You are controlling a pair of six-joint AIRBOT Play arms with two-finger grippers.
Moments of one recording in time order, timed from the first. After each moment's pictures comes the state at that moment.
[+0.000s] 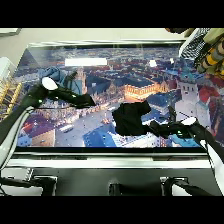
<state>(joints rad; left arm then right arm) -0.25 -1.63 1.38 0.83 -1.11 -1.44 -0.14 -1.29 0.63 -0.74 0.94 1.24</state>
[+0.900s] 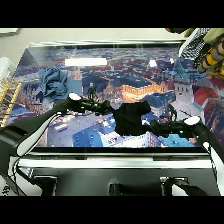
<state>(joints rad) -0.37 -1.87 1.36 0.33 -0.99 -1.19 -0.14 -1.22 0.64 -0.73 1.02 1.25</state>
